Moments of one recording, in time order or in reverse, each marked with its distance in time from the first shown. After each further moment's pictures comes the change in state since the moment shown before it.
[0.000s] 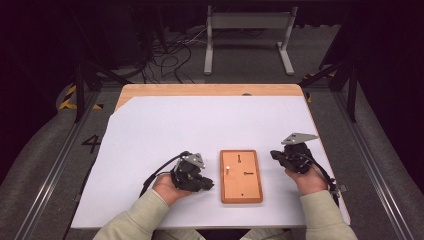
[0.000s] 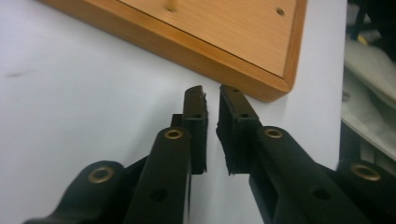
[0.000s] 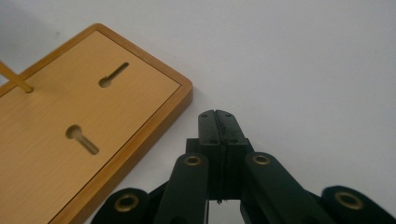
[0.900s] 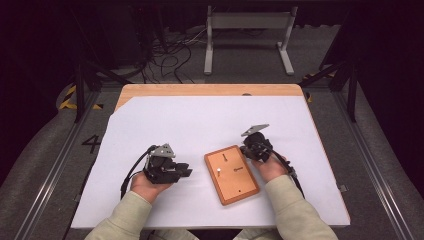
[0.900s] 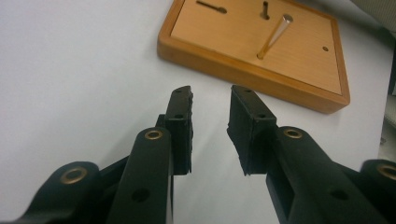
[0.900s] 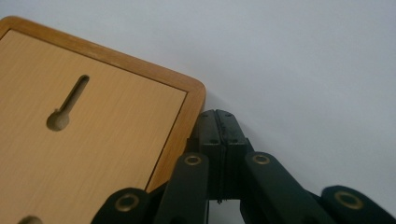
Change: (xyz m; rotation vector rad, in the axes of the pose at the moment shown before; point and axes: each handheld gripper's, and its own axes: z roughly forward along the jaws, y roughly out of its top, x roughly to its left) left arm 0.017 -0.034 -0.050 -0.163 0.169 -0.136; right arm 0.043 0.052 0.097 0.121 0.035 -0.075
